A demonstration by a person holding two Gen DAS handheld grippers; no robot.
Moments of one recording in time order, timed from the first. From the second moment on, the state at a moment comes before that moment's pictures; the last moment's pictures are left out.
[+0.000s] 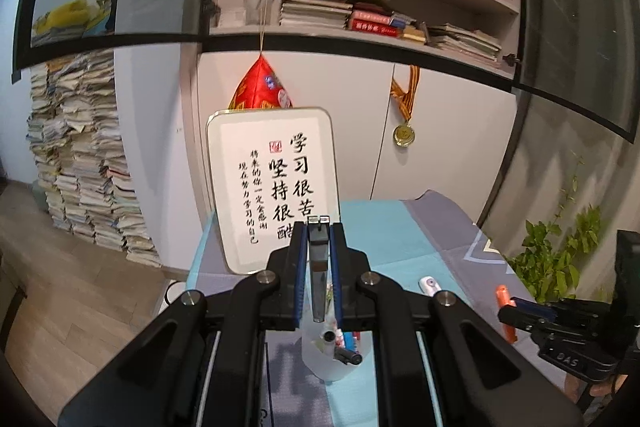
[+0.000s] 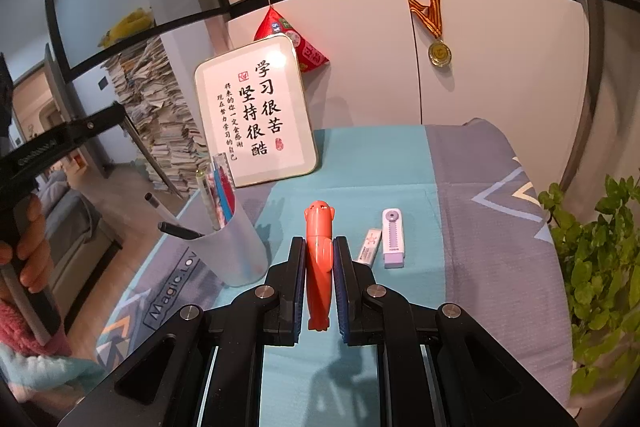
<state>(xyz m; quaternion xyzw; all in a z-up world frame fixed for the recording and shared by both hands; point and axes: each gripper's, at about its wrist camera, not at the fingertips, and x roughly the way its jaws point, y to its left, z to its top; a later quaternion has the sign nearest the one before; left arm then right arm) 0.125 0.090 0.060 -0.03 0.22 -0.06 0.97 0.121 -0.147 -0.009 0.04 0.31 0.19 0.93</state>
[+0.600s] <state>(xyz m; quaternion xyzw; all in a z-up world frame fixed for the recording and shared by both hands) 0.145 0.085 0.010 -0.03 0.30 -0.07 0.95 0.120 -0.137 -0.003 0.03 0.31 0.20 0.93</state>
